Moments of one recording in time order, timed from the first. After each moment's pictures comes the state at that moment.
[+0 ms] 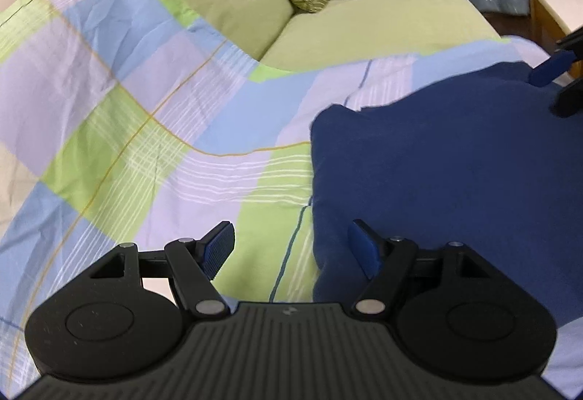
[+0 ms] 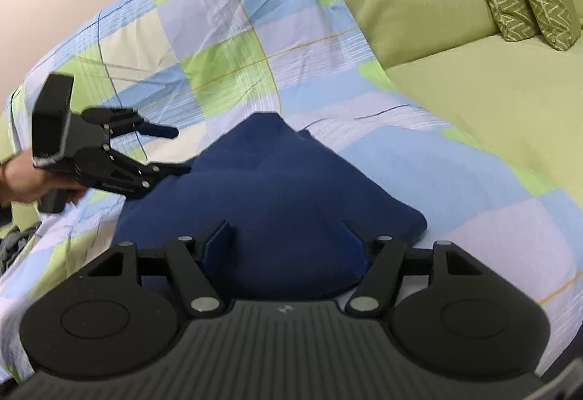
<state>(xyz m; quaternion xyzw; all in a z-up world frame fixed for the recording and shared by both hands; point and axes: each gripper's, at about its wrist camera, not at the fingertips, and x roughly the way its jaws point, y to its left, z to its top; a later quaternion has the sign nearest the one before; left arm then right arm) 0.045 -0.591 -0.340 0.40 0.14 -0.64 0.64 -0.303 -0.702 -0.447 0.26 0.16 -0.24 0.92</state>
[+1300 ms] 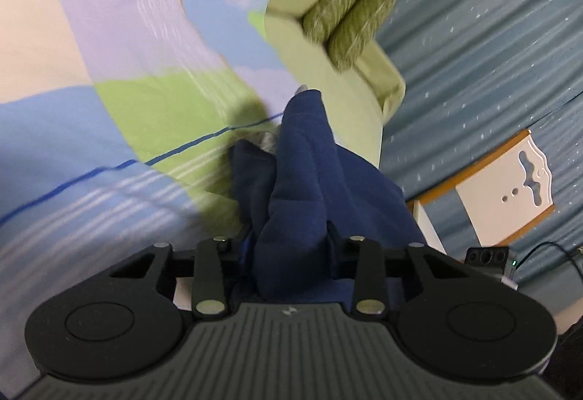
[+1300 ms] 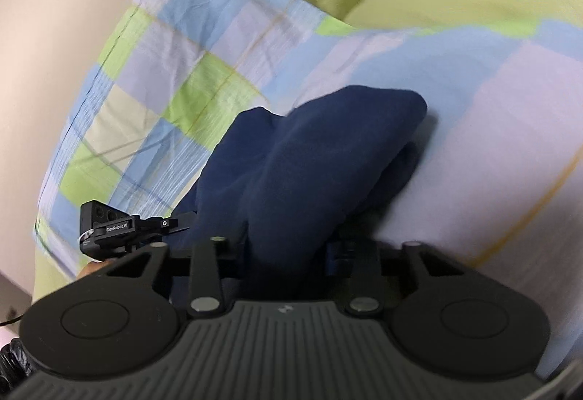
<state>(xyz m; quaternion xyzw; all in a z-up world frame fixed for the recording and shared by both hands) 0.133 -0.548 -0.382 -0.01 0.51 -0.69 0.51 -0.306 -0.703 -0.475 0.46 0.11 -0.21 0.86</state>
